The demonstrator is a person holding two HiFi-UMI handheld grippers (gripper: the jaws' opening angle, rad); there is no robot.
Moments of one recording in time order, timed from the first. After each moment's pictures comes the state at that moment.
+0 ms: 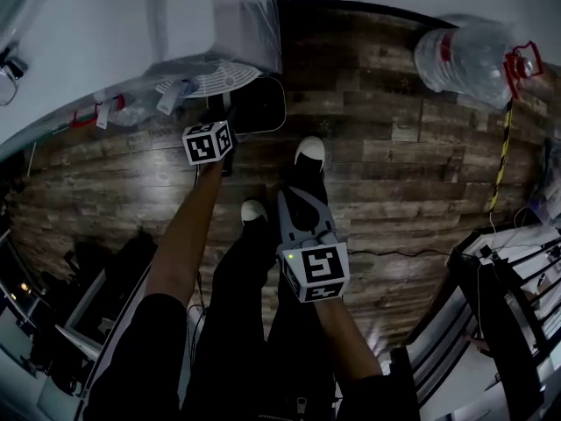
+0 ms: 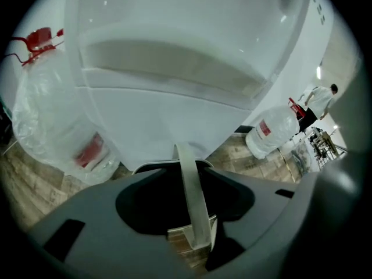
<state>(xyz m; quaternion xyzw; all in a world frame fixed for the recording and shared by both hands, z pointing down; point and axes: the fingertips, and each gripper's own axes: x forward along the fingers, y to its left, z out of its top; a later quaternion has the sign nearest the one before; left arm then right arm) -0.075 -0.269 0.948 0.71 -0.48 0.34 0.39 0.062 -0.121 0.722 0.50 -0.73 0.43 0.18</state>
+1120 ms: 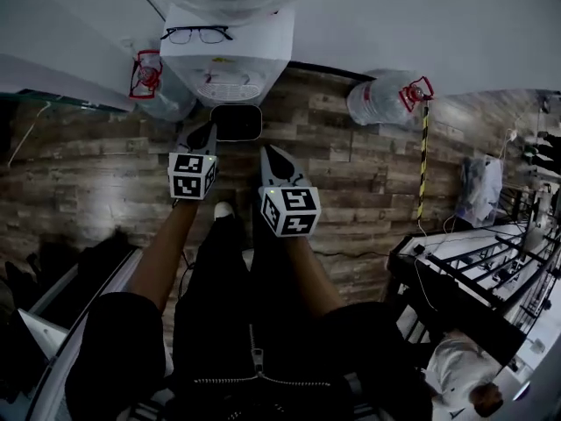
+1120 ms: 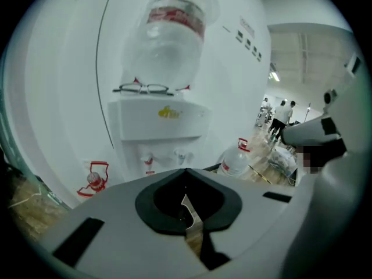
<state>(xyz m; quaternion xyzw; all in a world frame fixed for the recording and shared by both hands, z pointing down) -0.101 -0.205 0.536 0.83 -0.46 0.24 0.22 0.014 -0.140 0.467 0.55 -0.76 0.30 0.15</state>
